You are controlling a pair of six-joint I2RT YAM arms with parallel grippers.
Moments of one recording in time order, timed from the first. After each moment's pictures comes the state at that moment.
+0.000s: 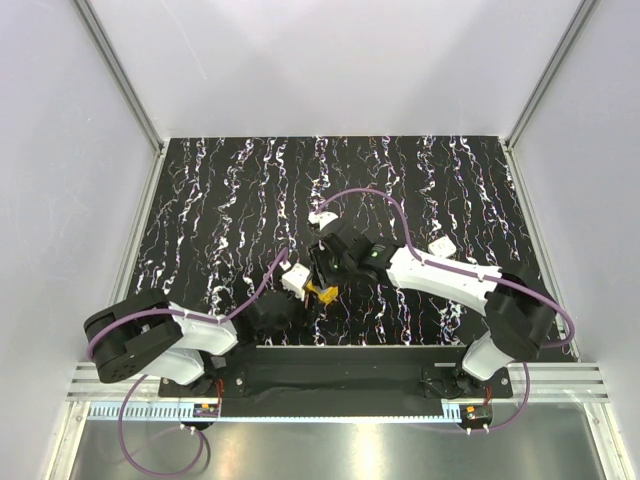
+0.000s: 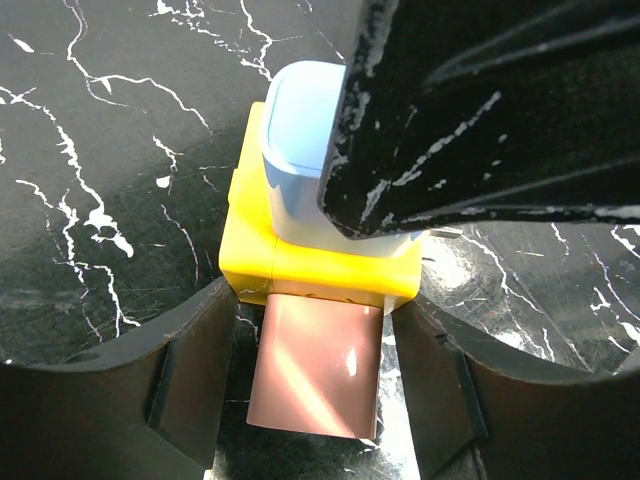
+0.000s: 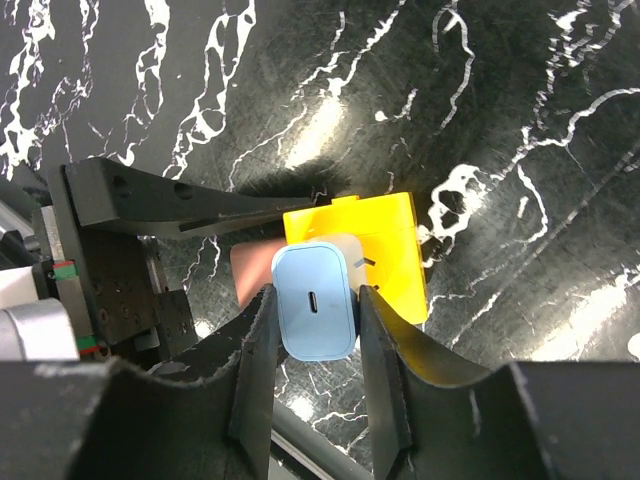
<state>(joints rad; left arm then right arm) -1.02 1.36 0.19 0.76 -0.26 -0.30 0.94 1.59 1.12 -0.36 0.00 0.44</state>
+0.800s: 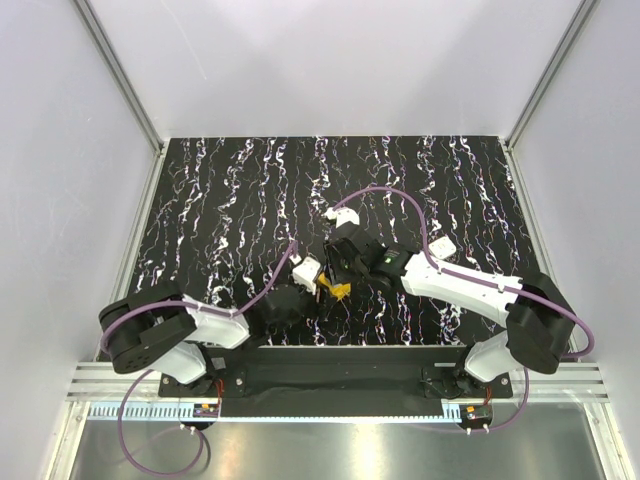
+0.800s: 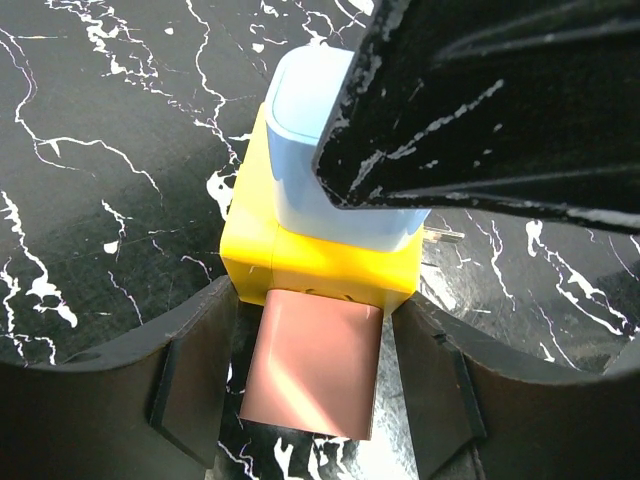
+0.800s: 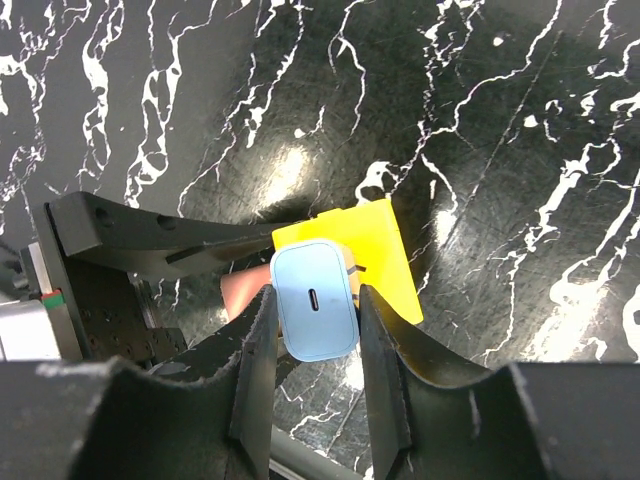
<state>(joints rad) -1.04 1.45 0.29 0.78 -0.26 -0.33 0.95 1.47 1.04 -0.36 0.19 0.52</state>
